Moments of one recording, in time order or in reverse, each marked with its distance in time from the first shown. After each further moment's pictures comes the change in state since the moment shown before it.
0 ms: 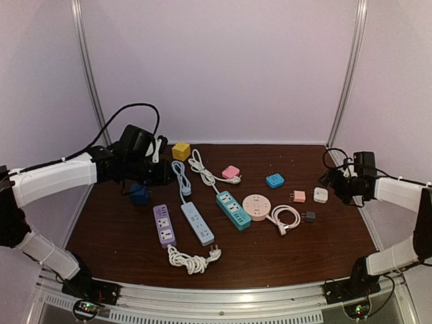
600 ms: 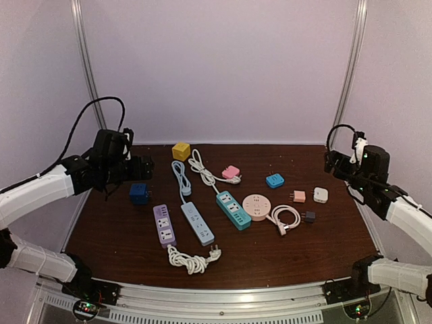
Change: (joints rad) left arm 0.080 -0.237 -0.152 0.036 -0.369 0.106; right arm 0.278 -0.401 -0.030 0.113 0.425 -0.177
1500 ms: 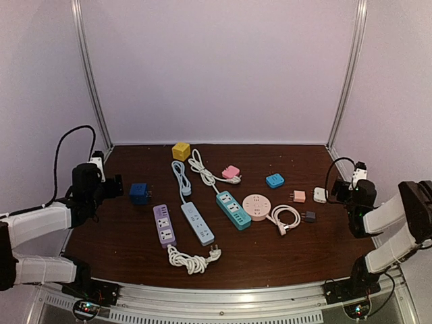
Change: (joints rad) left arm 0.346 -0.141 -0.512 0.579 -0.065 0.307; right arm -0.225 0.505 -0.409 1.018 0.160 -0.262
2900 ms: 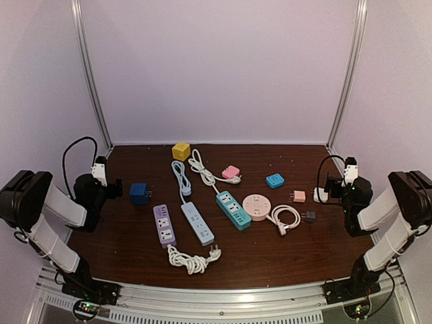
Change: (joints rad) left arm 0.195 0.501 -0.134 0.885 0.211 0.266; right arm 0.043 0.157 0.021 0.255 -0.099 -0.144
